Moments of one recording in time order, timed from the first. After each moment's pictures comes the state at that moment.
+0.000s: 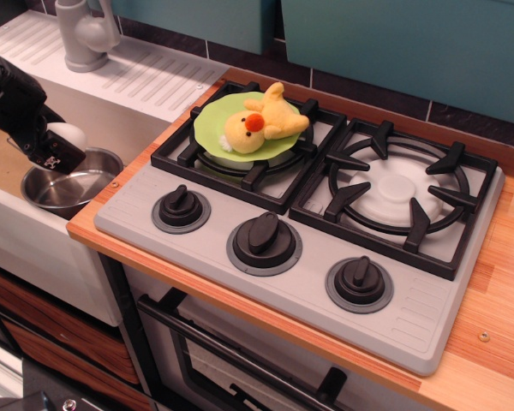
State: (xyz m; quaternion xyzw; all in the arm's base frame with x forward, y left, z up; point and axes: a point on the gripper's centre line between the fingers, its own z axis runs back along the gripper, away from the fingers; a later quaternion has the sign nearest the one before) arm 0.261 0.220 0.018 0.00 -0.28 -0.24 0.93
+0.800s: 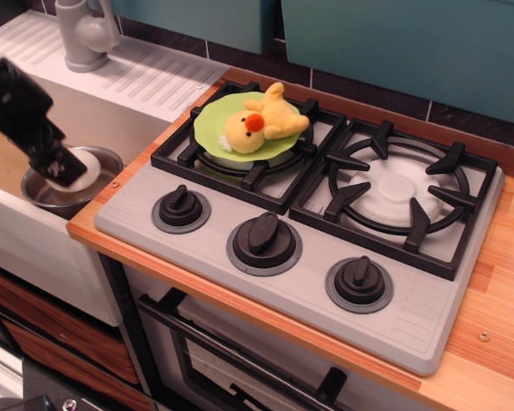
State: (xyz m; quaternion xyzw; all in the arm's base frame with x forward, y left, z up) arm 0.247 0.200 0.039 0.00 -0.21 -0.21 0.95
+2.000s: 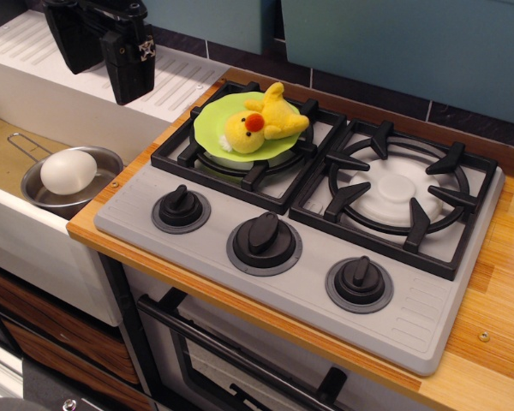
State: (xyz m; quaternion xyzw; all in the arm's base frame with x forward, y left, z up) arm 0.242 0.103 0.147 0.02 -0.03 -0.10 0.99
